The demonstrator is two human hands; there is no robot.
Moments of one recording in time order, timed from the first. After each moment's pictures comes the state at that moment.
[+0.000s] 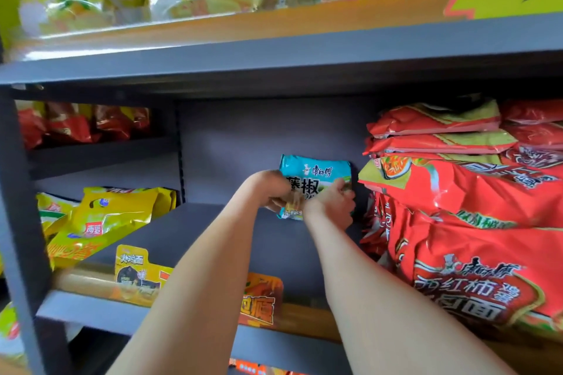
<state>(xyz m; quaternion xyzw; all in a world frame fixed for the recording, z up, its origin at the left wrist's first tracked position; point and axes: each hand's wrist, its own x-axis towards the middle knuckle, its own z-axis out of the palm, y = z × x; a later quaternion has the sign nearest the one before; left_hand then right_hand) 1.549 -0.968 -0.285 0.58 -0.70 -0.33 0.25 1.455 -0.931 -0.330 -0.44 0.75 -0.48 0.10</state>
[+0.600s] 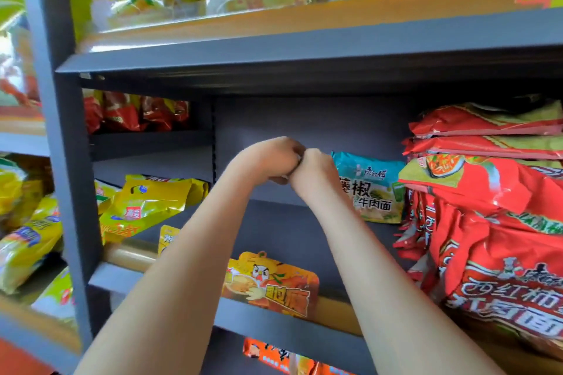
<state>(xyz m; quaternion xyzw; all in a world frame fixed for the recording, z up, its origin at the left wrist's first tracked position) 1.594 -0.888 -0.238 0.55 -0.75 -0.18 0.32 1.511 -0.867 -0.265 -0.65 0.62 -0.43 0.07</state>
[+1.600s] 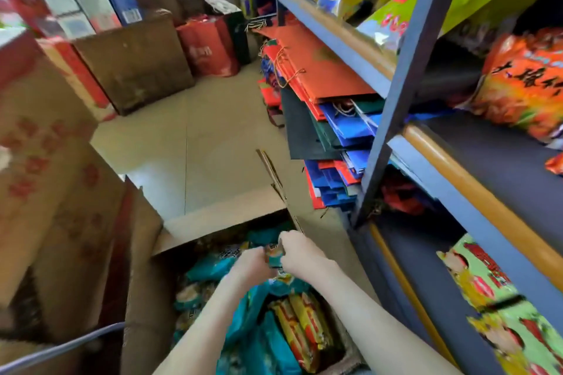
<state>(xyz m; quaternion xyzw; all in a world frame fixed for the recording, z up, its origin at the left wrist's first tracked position) 1.779 -0.522 -0.770 0.92 -0.20 -0.32 0.08 1.718 -0.623 -0.723 -0.93 0.17 0.19 0.26</state>
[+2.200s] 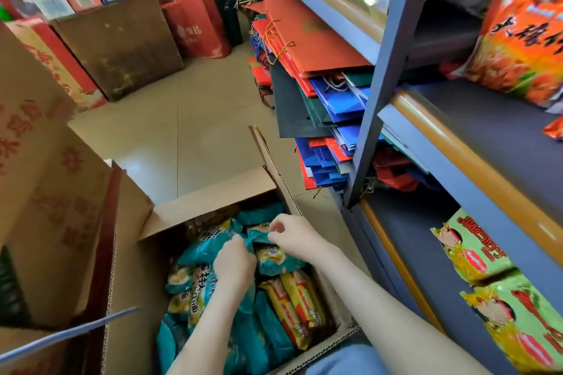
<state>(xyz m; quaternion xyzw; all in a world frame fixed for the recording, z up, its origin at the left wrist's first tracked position) 1.754 -0.514 -0.811 0.98 -0.07 -0.13 0.09 1.704 -0.644 -0.749 -0.86 0.20 0.14 0.46</state>
